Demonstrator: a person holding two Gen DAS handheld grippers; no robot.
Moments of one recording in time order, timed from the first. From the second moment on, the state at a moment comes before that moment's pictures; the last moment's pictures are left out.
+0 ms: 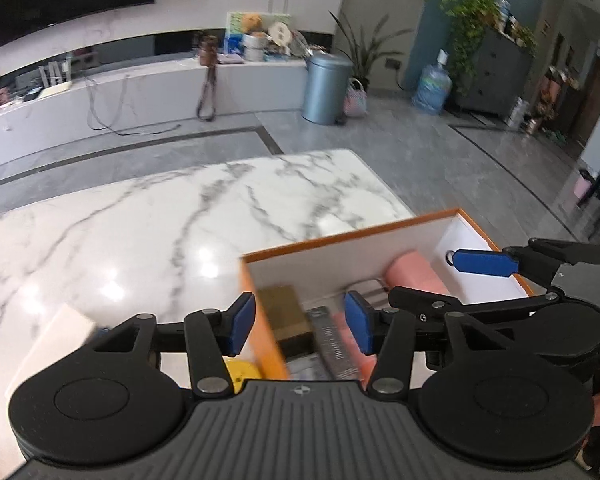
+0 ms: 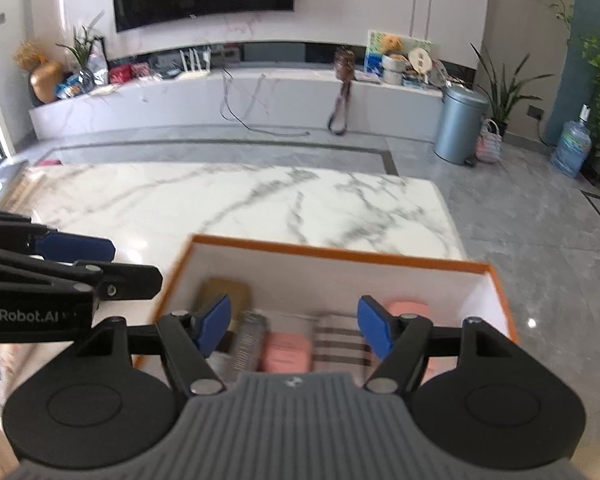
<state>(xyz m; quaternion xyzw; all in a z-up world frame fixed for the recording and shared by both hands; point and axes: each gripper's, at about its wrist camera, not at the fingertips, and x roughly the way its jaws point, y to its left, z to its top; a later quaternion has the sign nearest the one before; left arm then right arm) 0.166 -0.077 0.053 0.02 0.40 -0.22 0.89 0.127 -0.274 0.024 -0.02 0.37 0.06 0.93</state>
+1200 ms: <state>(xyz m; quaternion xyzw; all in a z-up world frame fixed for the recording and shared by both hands) 0.156 0.133 -0.026 0.04 0.53 -0.10 0.84 0.137 -0.068 -0.035 -0.09 0.43 0.20 0.87</state>
